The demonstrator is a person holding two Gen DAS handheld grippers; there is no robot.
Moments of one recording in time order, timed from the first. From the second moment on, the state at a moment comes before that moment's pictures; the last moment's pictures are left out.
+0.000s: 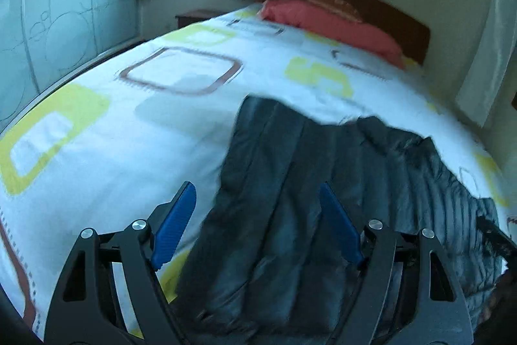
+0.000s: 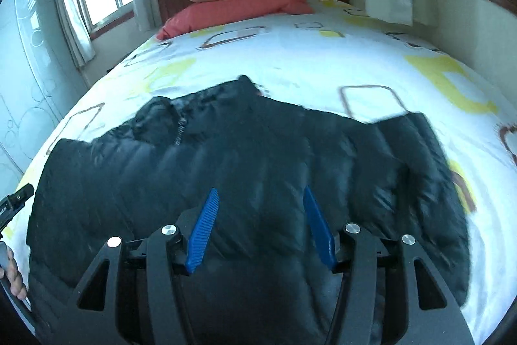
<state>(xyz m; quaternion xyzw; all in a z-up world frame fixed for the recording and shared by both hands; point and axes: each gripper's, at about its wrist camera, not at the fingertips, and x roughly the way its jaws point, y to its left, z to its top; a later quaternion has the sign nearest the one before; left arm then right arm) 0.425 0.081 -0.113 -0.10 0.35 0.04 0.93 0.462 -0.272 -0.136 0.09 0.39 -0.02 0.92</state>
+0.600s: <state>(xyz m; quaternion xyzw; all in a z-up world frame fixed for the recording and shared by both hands) 0.448 0.099 -0.168 -0.12 0.43 0.05 0.89 0.446 -0.288 -0.175 0.08 0.41 -0.07 0.91</state>
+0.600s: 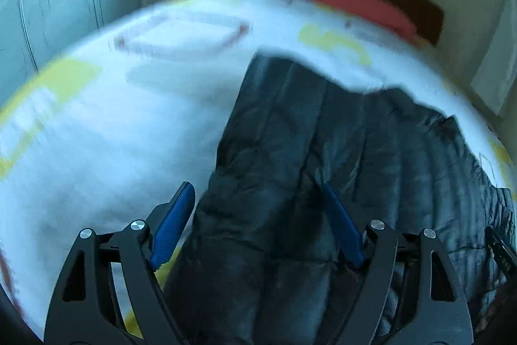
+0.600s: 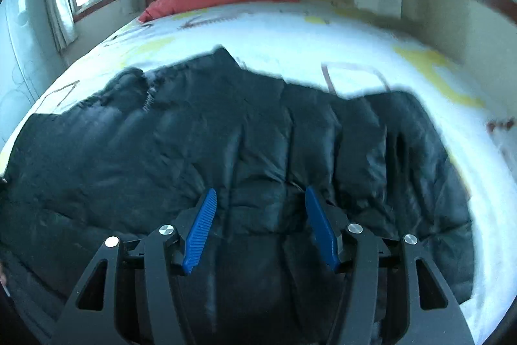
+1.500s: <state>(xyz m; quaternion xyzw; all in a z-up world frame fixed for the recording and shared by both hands) 0.245 0.197 -0.155 -0.25 0.45 0.06 0.86 0.230 -0.345 -0.145 0.17 0.41 -0.10 0.89</state>
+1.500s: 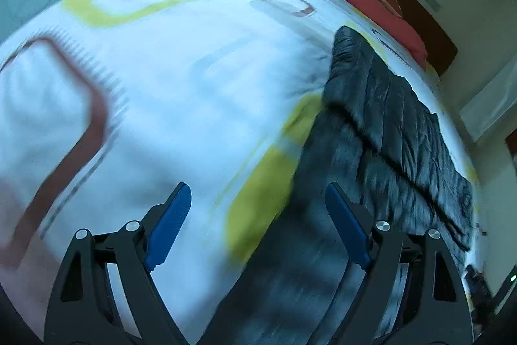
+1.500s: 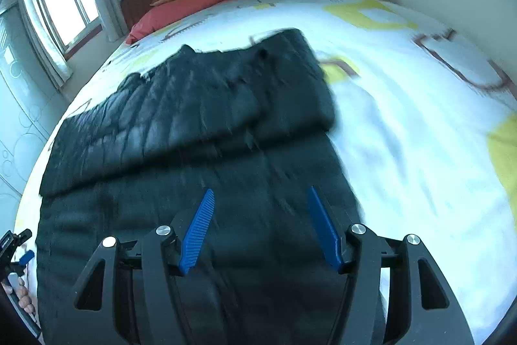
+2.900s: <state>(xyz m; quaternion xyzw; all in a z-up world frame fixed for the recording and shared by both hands) 0.050 0.221 -0.188 -0.46 0.43 -0.08 0.77 0.008 -0.334 -0.201 0.41 0.40 0.08 0.82</state>
